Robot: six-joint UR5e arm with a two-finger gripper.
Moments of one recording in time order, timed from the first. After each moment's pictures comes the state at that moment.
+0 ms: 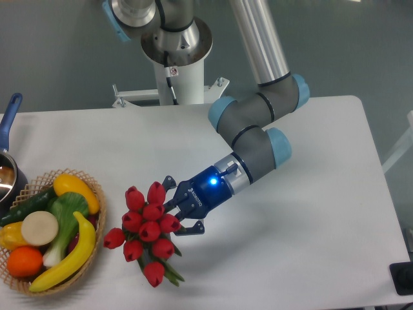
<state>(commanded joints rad) 2.56 -2.11 -1.78 -0.70 0.11 1.32</state>
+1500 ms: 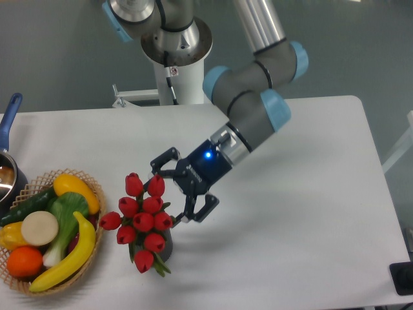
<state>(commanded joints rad) 2.60 -1.81 -1.90 -0.71 0.52 1.31</state>
